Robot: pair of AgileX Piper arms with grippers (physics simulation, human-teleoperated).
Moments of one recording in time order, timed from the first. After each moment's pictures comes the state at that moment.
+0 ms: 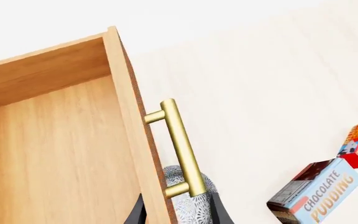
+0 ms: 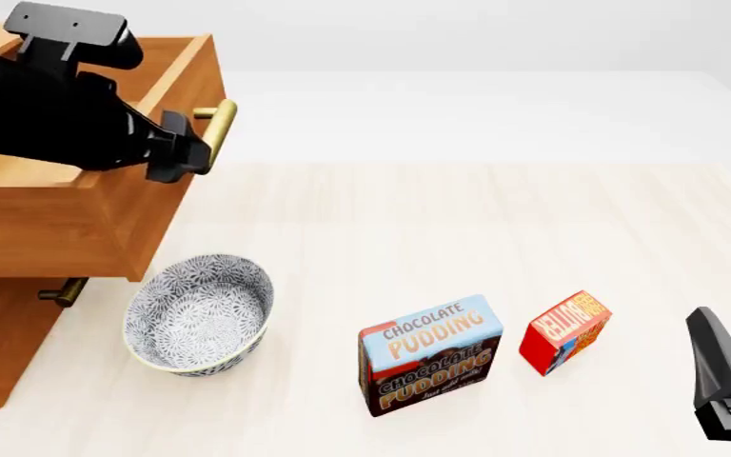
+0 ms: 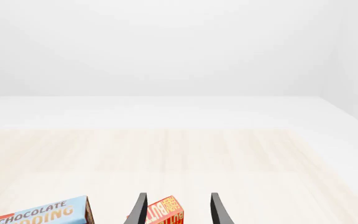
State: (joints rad) left arm -0.36 1.20 -1.15 0.74 -0.05; right arm 0.00 0.00 0.00 0.00 0.00
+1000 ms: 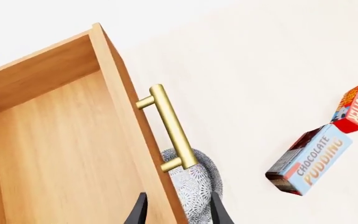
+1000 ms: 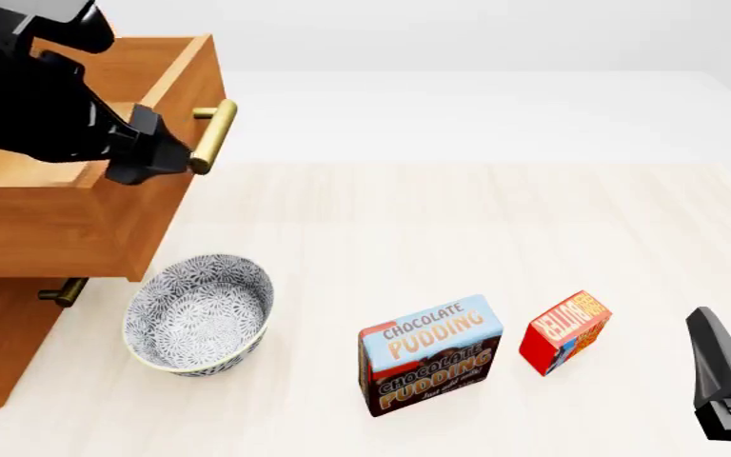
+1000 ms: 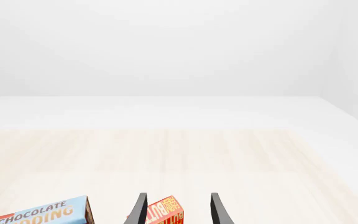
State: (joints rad) left arm -0.36 1.15 -1.23 0.93 0.08; right arm 0.00 0.00 0.00 0.00 0.00
